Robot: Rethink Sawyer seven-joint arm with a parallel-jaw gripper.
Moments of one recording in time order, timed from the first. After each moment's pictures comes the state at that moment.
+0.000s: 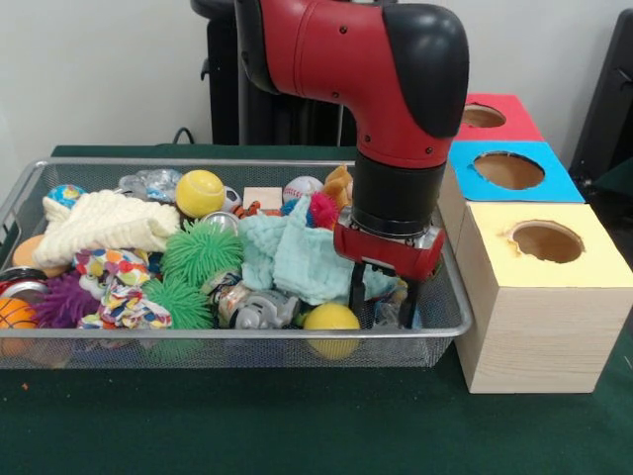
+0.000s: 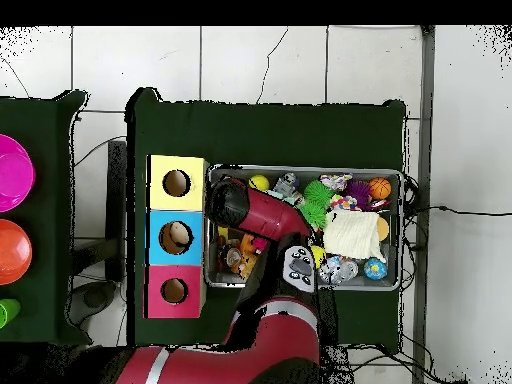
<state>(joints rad) -0.04 -0.33 -0.15 1.50 0.33 0.29 1.84</state>
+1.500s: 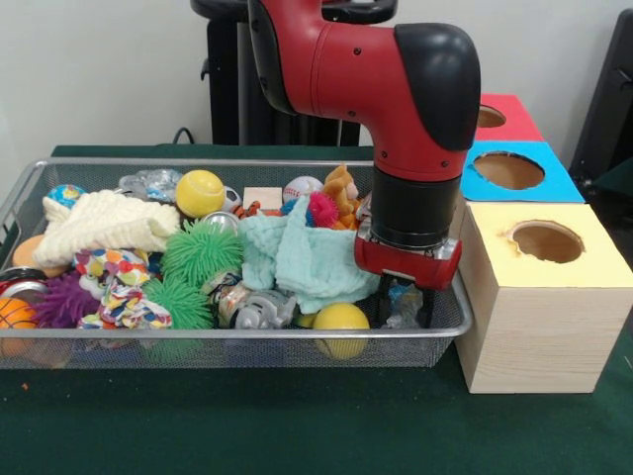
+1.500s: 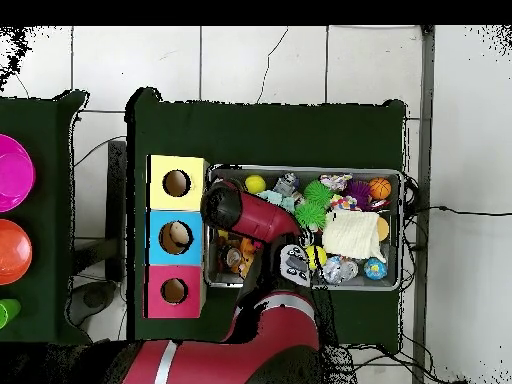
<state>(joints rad) -0.05 -0.32 -0.09 1.52 0.33 0.23 1.84</state>
